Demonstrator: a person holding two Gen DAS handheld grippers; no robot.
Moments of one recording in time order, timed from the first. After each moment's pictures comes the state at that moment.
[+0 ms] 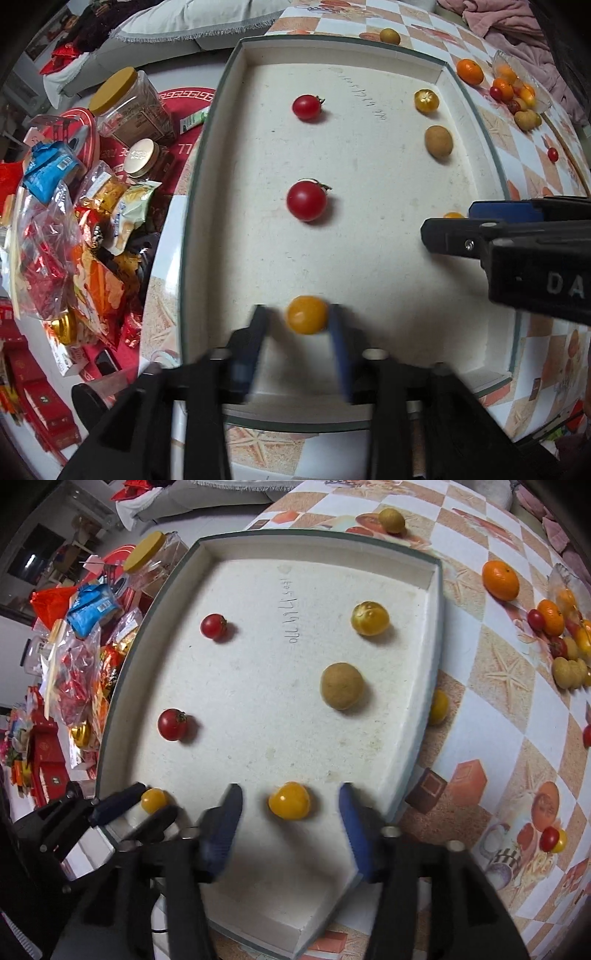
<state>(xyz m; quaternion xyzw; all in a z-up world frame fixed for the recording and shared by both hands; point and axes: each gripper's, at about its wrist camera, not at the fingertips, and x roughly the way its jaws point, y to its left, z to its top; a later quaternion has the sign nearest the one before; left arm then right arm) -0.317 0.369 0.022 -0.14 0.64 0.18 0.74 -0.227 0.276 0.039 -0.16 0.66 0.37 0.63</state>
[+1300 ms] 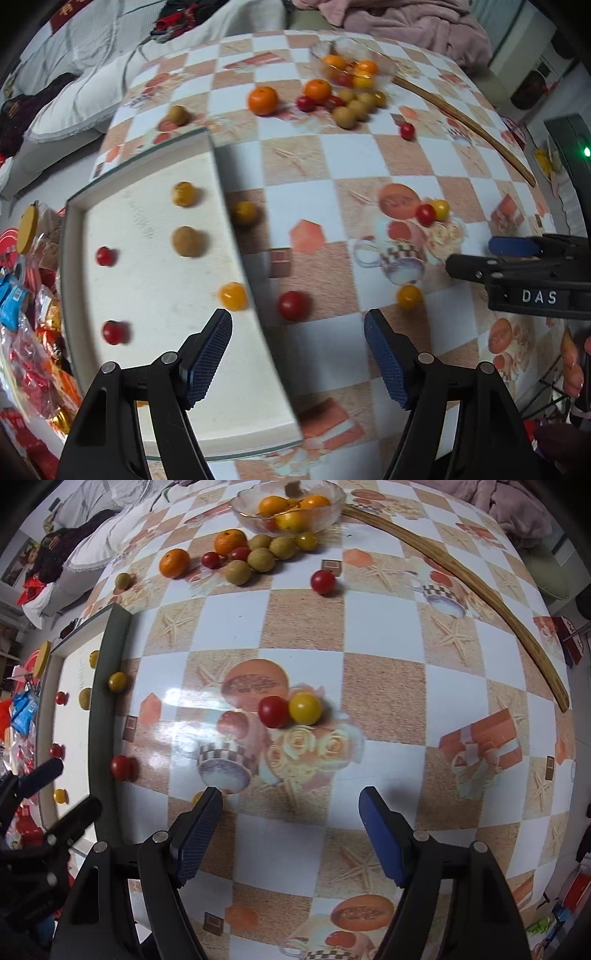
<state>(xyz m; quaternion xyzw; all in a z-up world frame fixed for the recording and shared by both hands) -0.229 0.223 0.071 -0.04 0.62 0.01 0.79 -0.174 0.028 0.056 -0.06 0.68 0.17 0.71</state>
